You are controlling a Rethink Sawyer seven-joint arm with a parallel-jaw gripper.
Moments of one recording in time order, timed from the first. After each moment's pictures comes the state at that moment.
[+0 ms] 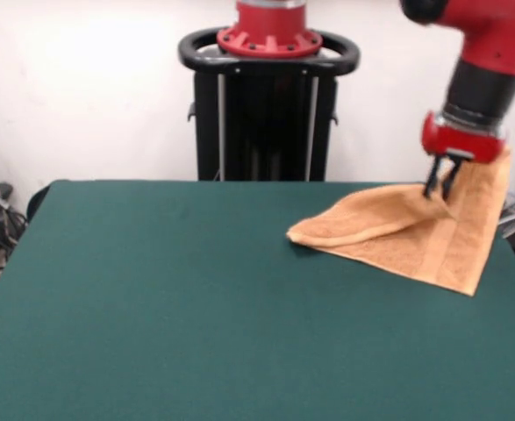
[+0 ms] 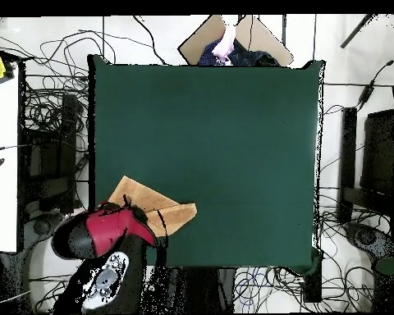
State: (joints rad) arm 0.34 -0.66 -0.19 1.89 -0.05 0.31 2.17
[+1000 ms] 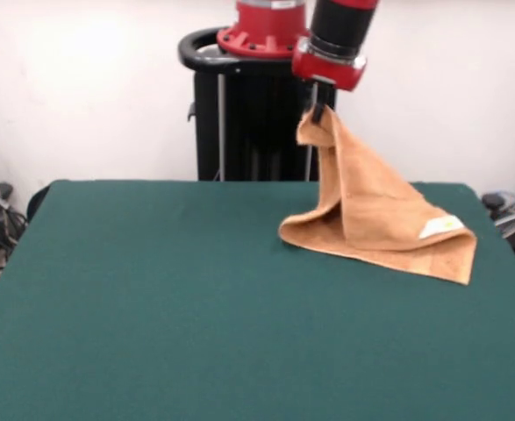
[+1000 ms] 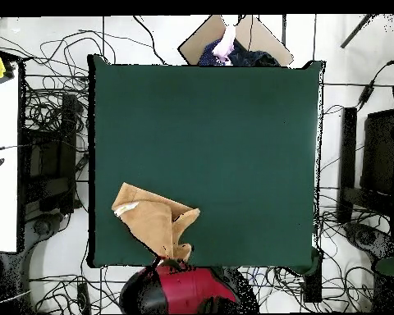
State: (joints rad) arm -0.02 -0.88 -0.13 2.33 -0.39 0.22 2.17
